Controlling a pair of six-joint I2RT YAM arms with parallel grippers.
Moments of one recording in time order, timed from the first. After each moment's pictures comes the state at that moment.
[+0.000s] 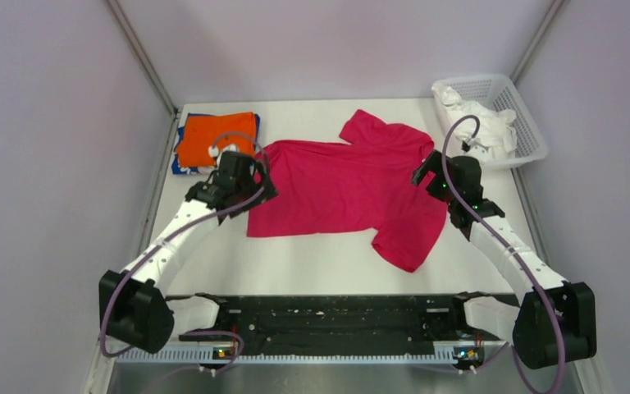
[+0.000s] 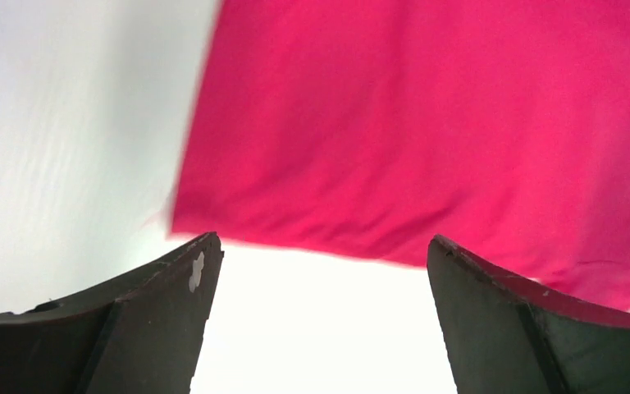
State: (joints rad) left arm -0.34 1.30 1.08 -0.60 -0.10 -0.70; right arm 0.18 1.12 0.73 -0.09 0.17 0.56
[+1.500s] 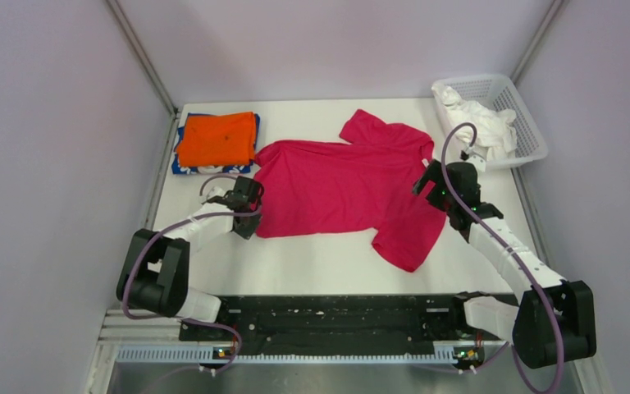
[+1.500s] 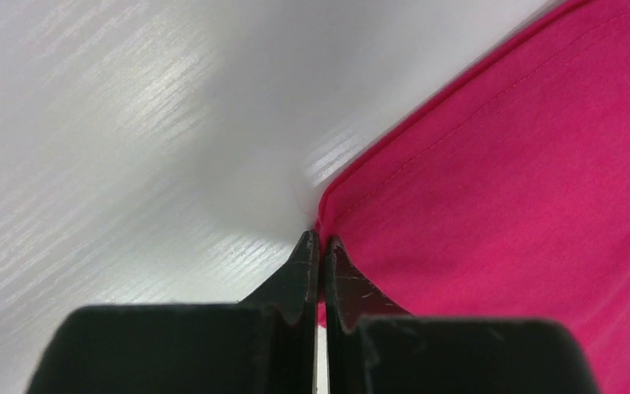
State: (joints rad) left arm -0.30 1.44 0.73 -0.50 -0.33 -1.25; right arm 0.18 1.12 0.67 -0.18 0.18 0.61
